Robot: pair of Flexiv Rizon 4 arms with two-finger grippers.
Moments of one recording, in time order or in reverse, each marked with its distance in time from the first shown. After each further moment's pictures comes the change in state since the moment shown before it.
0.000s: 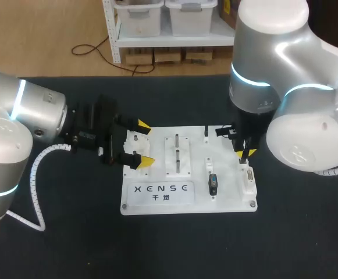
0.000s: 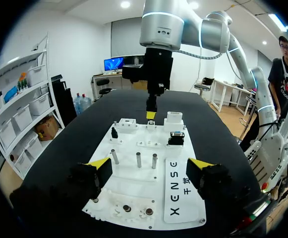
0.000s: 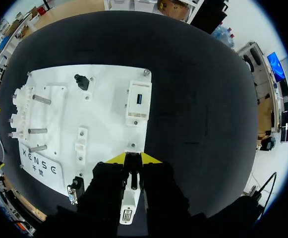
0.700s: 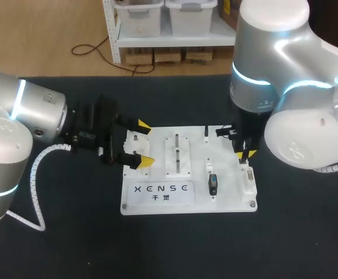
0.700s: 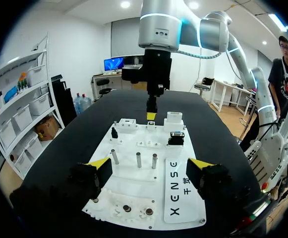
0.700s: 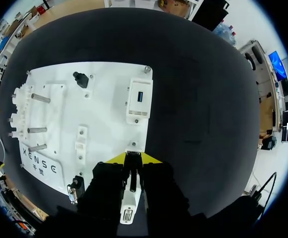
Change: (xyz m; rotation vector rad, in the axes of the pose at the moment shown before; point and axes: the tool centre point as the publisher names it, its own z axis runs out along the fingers) left arm 0.000 0.000 0.000 0.000 0.000 0.000; right arm 0.002 0.001 0.003 -0.012 0.025 0.002
